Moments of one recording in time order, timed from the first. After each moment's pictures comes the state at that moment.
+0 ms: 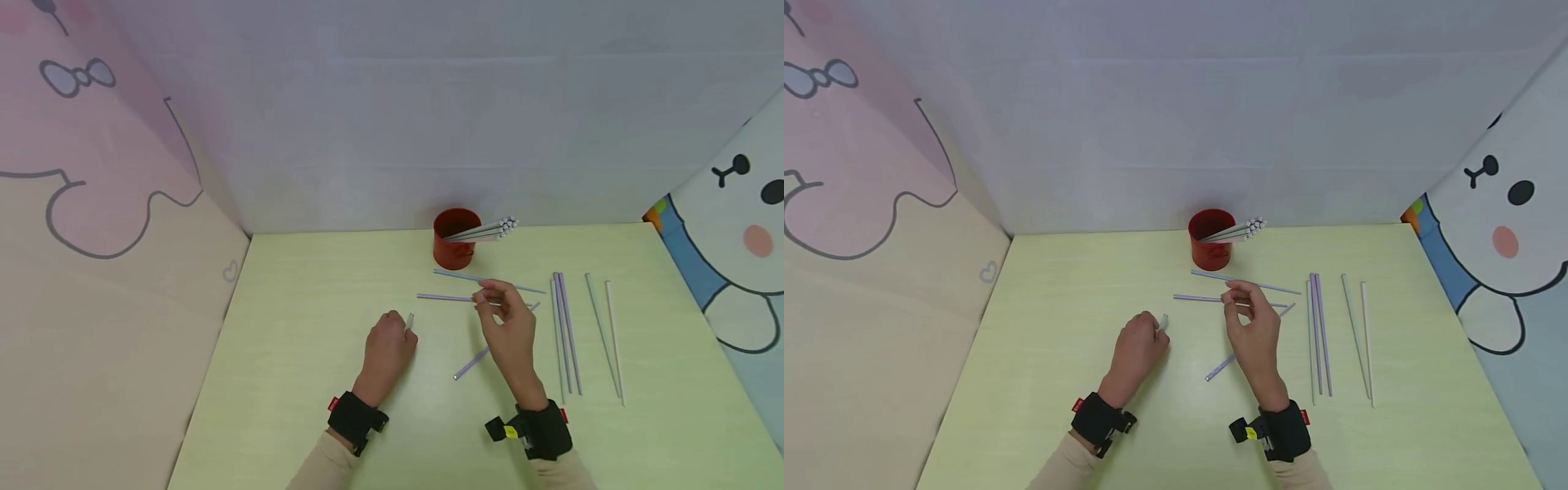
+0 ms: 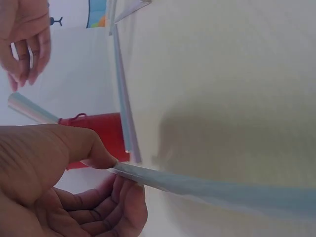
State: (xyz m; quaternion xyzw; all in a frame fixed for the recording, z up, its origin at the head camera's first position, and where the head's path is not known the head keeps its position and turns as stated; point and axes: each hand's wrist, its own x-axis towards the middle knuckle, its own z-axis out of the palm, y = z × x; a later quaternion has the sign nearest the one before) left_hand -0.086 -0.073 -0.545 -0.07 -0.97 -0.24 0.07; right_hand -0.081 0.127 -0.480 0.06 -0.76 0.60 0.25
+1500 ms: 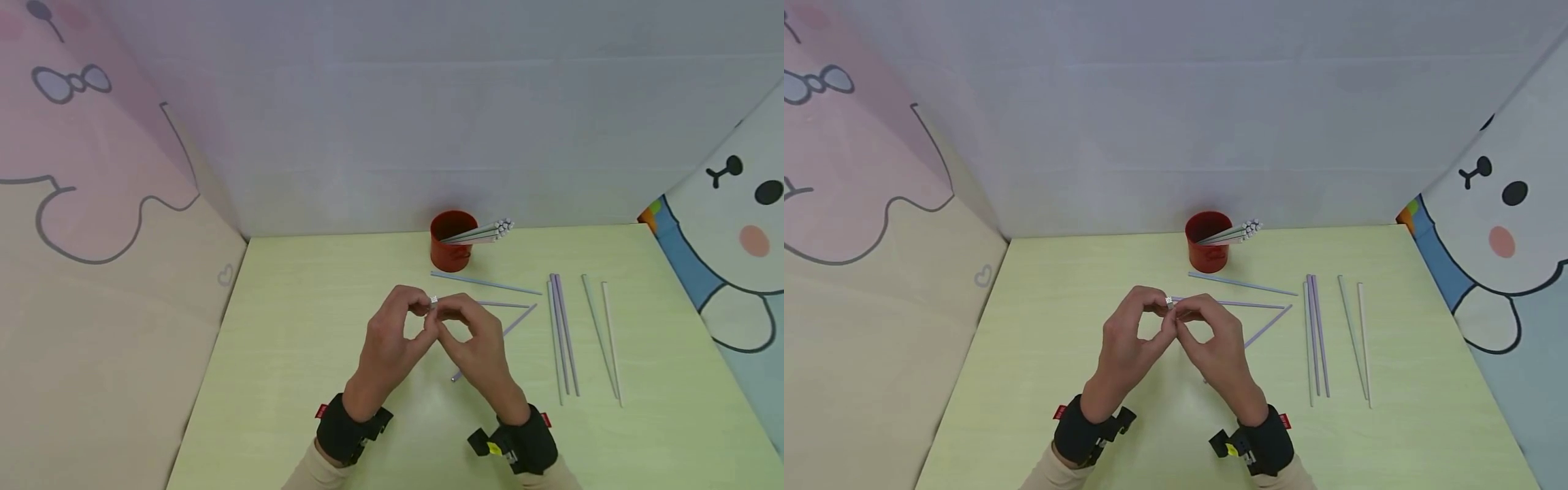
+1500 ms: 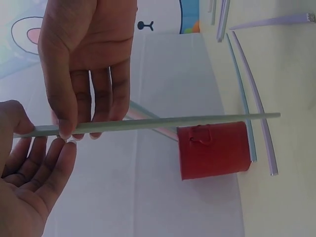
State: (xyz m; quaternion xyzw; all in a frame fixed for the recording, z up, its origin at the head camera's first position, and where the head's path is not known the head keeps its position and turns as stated) left_hand -0.075 -0.065 -0.430 -0.30 -0.80 -0.45 0.26; right_hand -0.059 0.088 -0.429 0.23 -0.76 0.57 0.20
